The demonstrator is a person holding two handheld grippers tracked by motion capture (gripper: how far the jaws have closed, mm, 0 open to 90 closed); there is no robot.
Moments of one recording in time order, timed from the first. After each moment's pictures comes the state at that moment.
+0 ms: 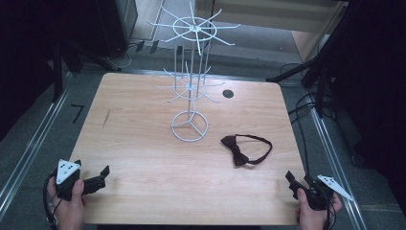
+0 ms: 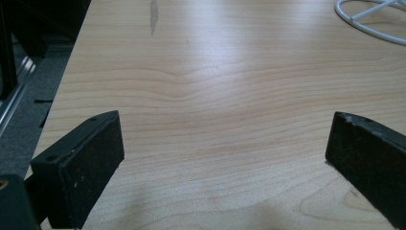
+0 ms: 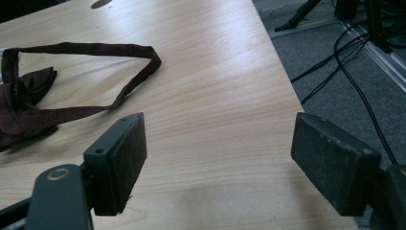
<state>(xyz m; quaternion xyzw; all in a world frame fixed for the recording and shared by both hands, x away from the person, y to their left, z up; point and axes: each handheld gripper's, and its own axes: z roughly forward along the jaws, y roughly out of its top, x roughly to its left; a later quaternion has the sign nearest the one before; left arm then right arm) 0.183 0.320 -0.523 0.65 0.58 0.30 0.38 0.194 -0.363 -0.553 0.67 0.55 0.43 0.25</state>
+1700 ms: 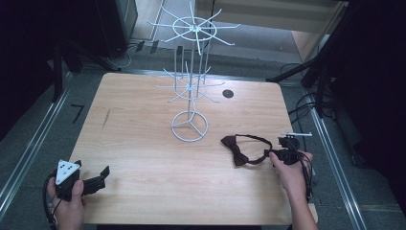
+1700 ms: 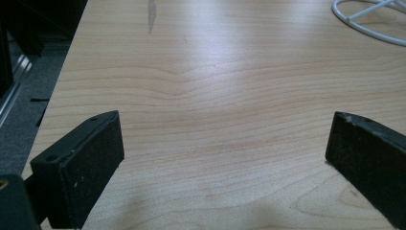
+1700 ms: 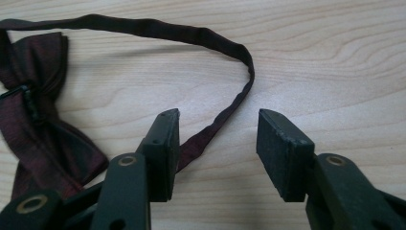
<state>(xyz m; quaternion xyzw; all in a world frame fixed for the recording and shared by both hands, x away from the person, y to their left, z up) 0.182 0.321 -0.523 0.65 0.58 0.30 0.39 0.312 -0.291 -0.502 0.69 0.67 0.25 0.11</state>
